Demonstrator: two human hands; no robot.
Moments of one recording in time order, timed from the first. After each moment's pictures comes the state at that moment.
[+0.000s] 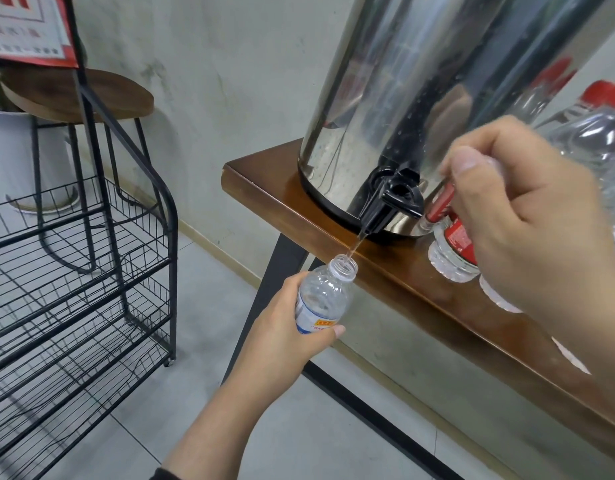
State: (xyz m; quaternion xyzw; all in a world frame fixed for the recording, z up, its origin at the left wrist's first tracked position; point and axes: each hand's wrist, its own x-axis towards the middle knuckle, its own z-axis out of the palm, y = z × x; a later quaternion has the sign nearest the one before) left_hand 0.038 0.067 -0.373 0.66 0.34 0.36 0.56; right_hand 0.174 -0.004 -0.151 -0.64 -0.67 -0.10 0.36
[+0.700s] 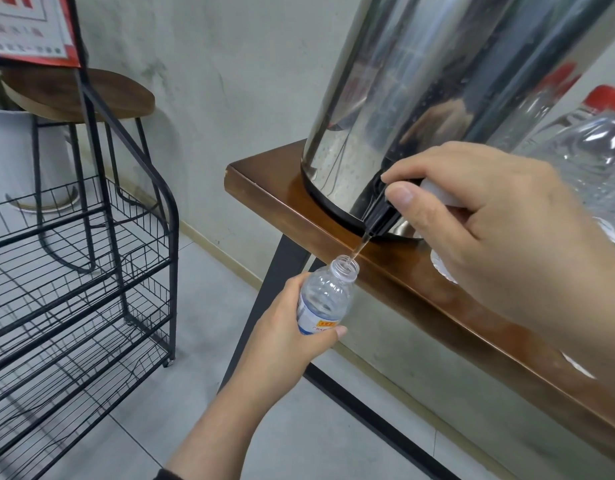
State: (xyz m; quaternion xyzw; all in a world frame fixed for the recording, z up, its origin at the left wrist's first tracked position) left_hand 0.039 0.068 -0.374 0.65 0.33 0.37 0.57; right_hand 0.154 0.001 -0.142 -0.63 -0.73 -0.18 0.18
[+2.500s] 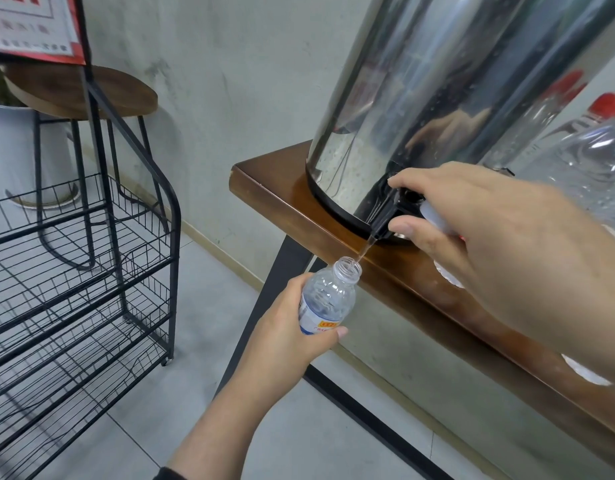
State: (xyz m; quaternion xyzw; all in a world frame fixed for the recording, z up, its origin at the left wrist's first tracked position) left_hand 0.039 0.070 -0.375 0.65 0.34 0.36 0.57; right_hand 0.143 0.014 -0.135 -0.57 -0.74 -0.35 0.05
